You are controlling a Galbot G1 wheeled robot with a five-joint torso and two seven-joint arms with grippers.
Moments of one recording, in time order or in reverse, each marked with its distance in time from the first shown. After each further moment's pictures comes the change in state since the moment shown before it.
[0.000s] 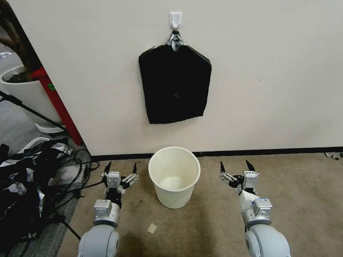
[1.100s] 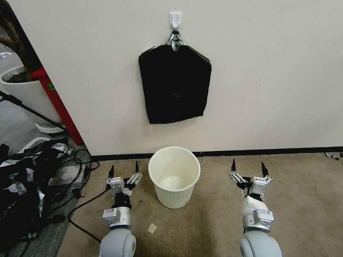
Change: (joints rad) left arm -0.037 -0.025 0.085 0.128 -0.046 -0.357 -0.051; right arm 0.004 -0.034 -0.033 -0.081 -0.171 0.324 0.211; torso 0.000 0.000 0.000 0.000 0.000
